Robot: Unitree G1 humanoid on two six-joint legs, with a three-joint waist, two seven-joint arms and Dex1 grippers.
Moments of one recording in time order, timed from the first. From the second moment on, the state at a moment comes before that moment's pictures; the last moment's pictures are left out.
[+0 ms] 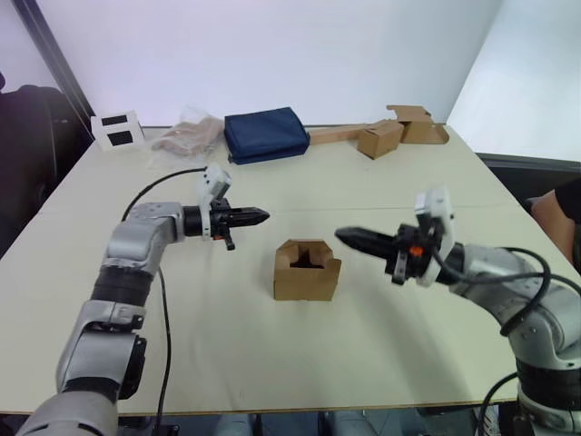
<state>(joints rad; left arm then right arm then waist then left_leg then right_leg) -0.87 0.47 -0.07 0.50 -0.34 0.45 -1.15 -0.30 -0.66 -0.09 -0.54 0.78 0.79 0.80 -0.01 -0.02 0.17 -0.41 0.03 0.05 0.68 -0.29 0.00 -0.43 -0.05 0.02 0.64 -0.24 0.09</state>
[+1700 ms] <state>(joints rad) -0.74 0.53 -0.01 0.25 -0.43 0.59 -1.36 -0.38 -0.45 0.22 -0.21 0.40 0.54 0.82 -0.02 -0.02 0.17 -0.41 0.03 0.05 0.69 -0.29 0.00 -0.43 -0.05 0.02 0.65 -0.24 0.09</state>
